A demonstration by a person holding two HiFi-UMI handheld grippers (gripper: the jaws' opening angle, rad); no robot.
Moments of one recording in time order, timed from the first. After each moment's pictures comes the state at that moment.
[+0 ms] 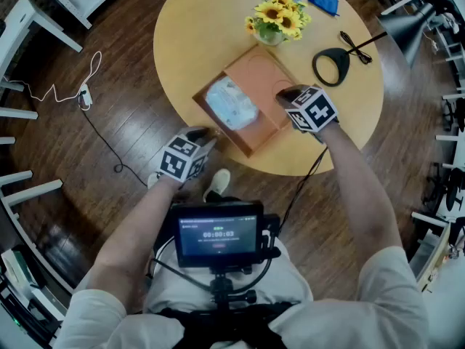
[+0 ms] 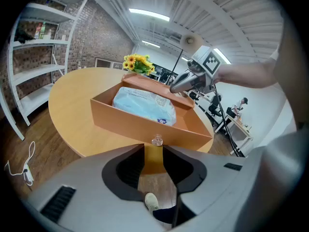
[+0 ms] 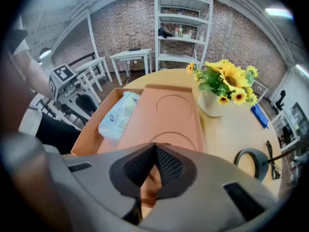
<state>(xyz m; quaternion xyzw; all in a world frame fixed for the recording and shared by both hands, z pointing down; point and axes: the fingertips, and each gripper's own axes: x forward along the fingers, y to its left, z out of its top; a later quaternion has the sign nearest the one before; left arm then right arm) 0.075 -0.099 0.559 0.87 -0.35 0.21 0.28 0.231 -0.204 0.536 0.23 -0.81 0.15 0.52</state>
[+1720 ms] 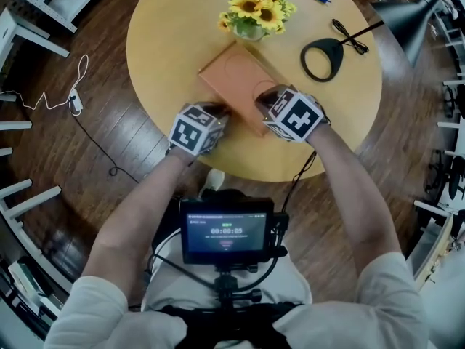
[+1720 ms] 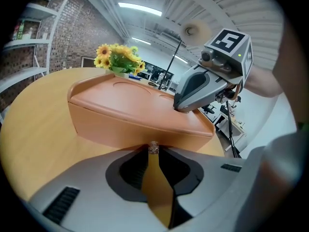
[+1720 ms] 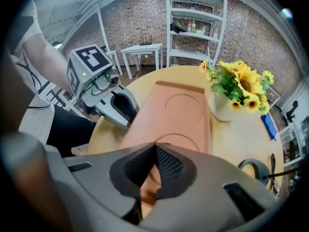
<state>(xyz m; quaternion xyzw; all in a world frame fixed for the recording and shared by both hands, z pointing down) 0.172 -0.198 0.555 0.89 -0.30 0.21 0.26 0.222 -0.198 0.537 0.17 -0.80 0.13 0.56</state>
